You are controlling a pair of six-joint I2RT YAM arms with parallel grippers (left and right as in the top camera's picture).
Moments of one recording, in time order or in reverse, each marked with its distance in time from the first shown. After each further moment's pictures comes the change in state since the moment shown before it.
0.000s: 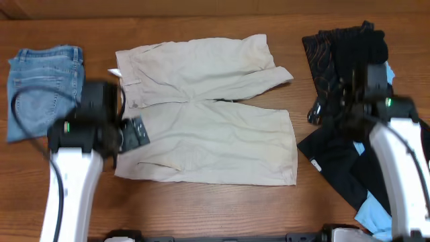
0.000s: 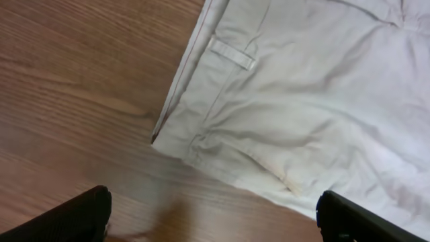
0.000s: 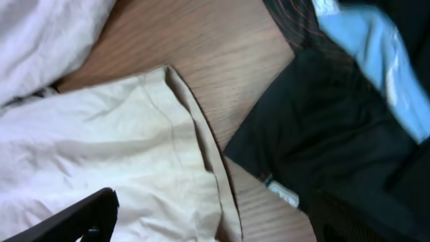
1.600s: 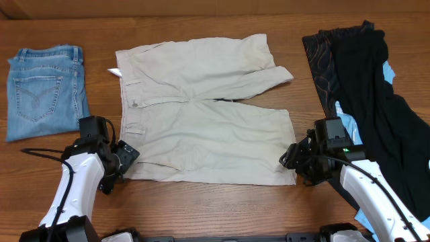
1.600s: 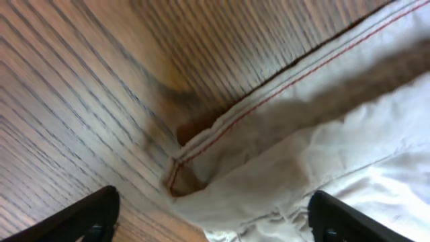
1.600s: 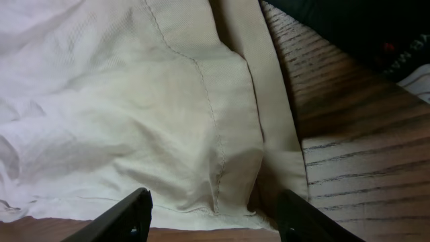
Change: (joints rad) left arm 0.262 0.156 -0.494 0.484 0.080 -0.317; right arm 0.167 -0.117 -0.532 0.317 -0.193 0.220
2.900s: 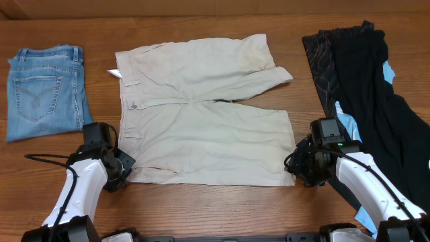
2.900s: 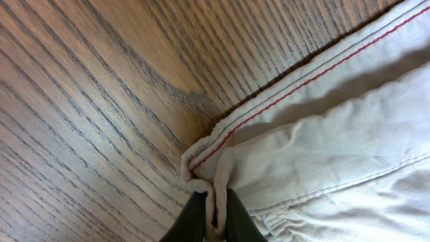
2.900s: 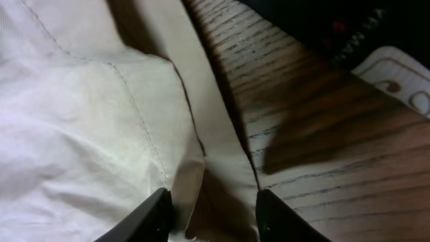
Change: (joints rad) left arm 0.000 -0.008 -0.085 0.089 -0.011 -0.006; right arm 0.000 0.099 0.000 -0.022 0.071 0.000
